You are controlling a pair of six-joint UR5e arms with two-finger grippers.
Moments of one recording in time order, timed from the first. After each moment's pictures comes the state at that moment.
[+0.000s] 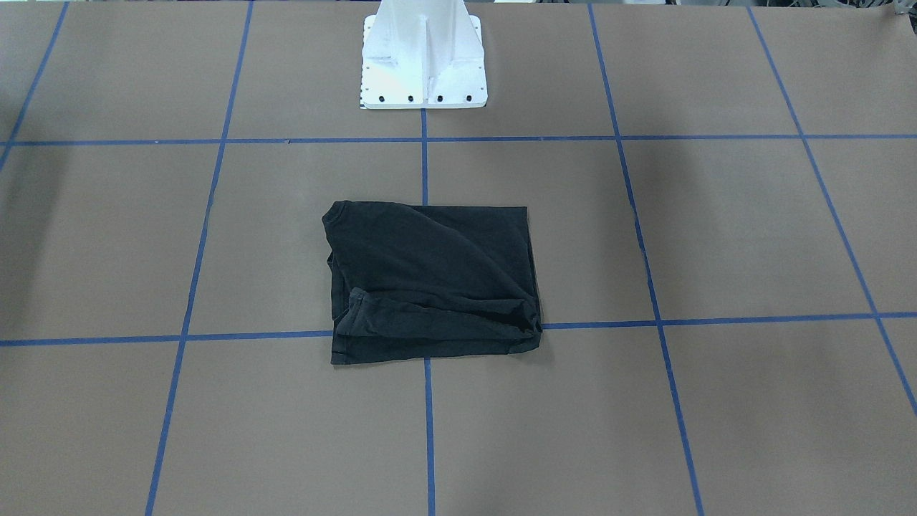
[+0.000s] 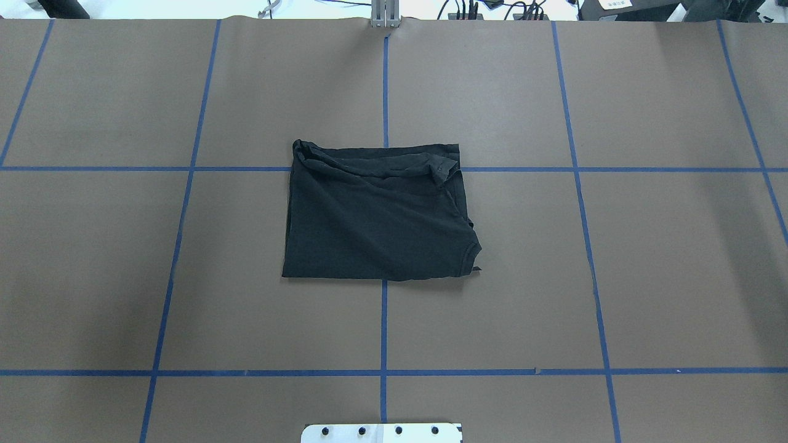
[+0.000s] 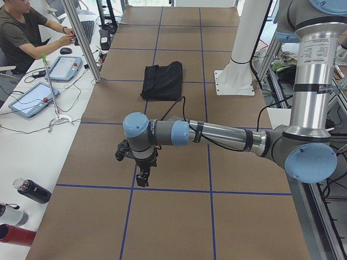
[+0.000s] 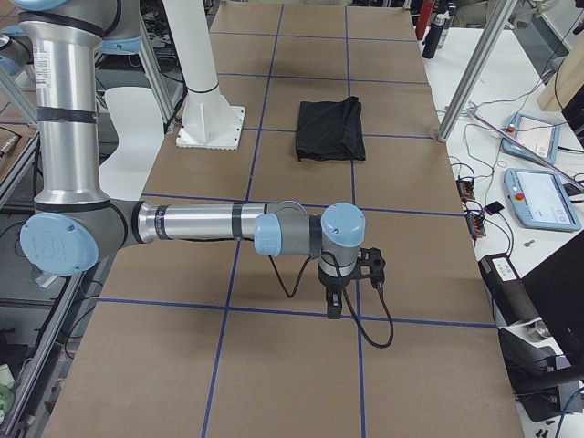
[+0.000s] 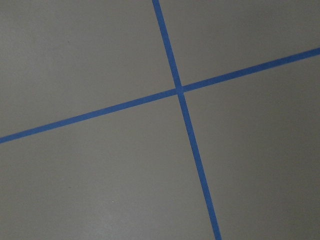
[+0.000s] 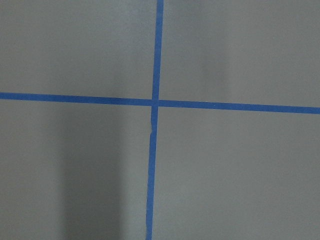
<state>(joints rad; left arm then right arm) -1.52 -1.59 -1.70 -1.41 -2.26 0.23 1.57 -1.59 1.65 -1.60 2.31 -0.01</state>
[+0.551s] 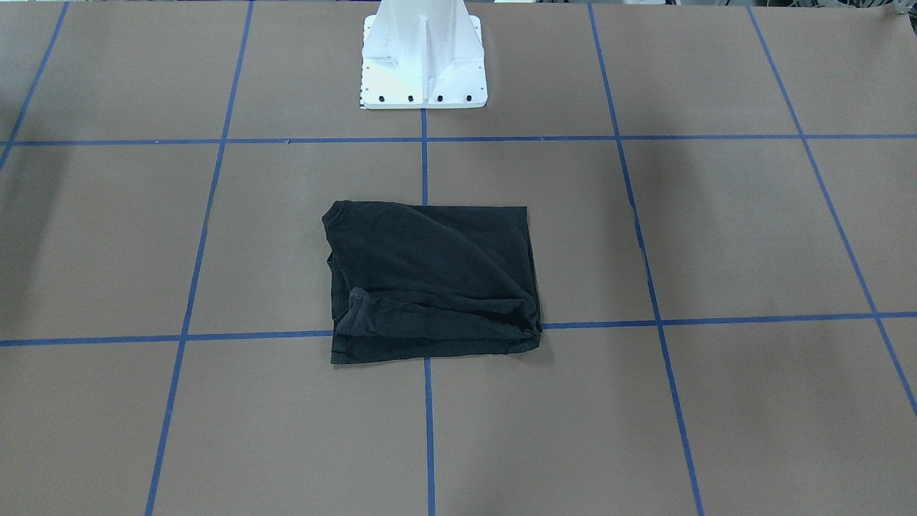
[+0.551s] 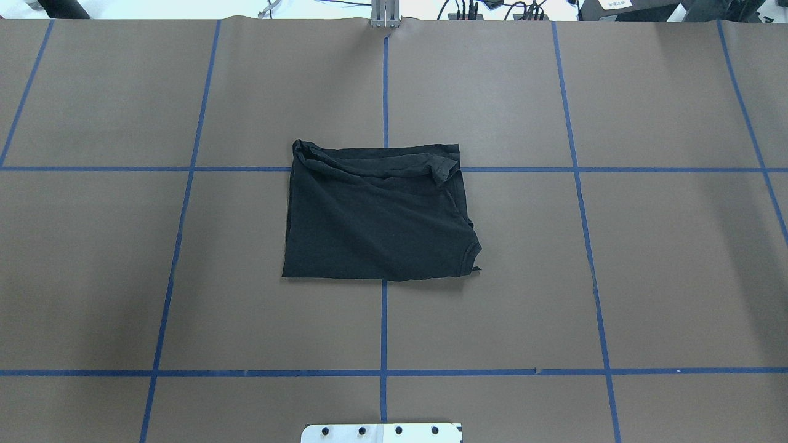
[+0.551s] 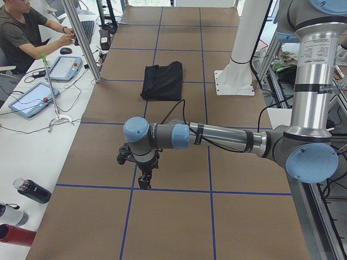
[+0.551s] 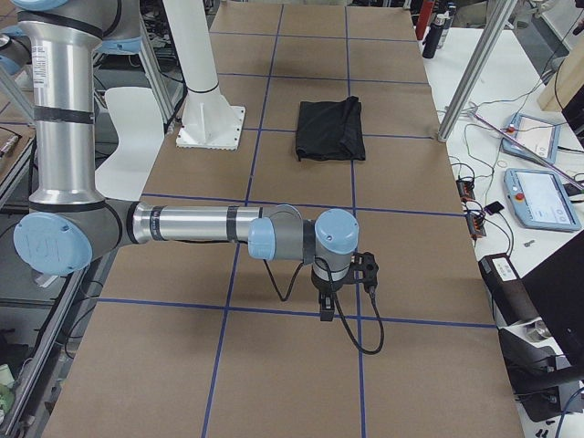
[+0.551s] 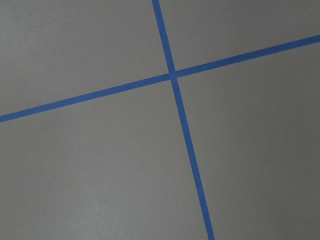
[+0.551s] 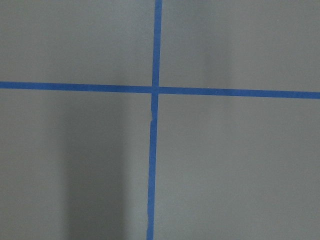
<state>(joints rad) -1.52 -1.58 -1.68 -1.41 -2.27 0.23 1.57 -1.62 1.66 -1.59 2.33 -0.01</state>
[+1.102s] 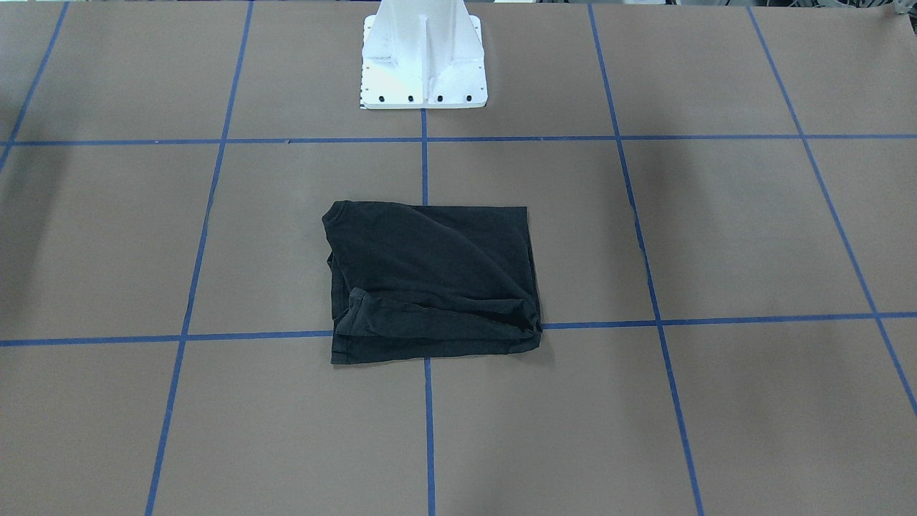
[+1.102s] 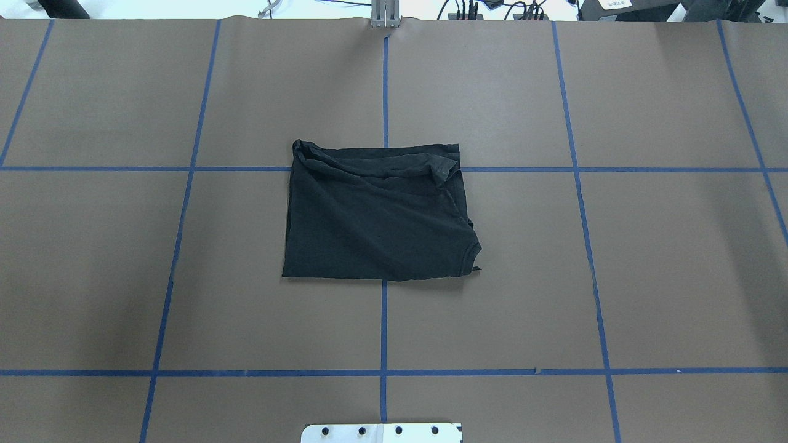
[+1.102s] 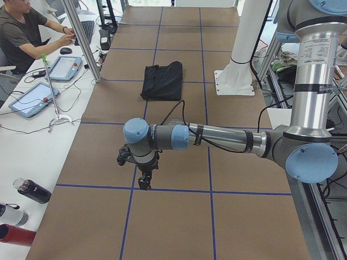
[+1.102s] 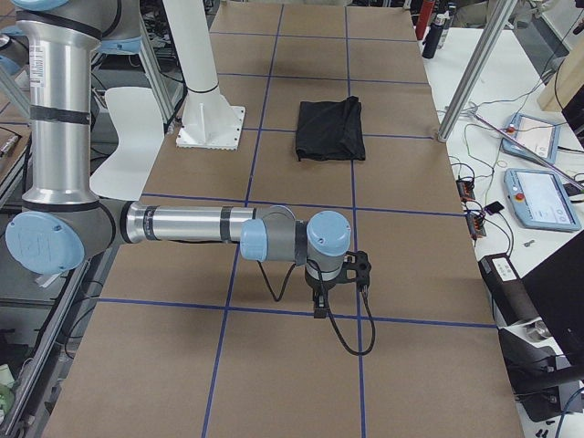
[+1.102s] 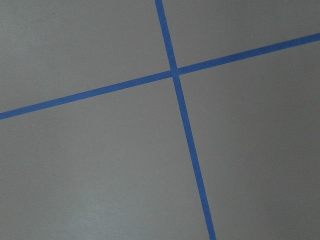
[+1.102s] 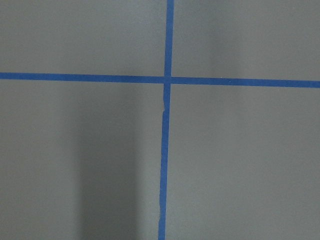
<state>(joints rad) -1.52 -1.58 -1.67 -1.41 -2.27 0.23 1.57 -1.65 1.68 -1.58 2.36 -0.01</state>
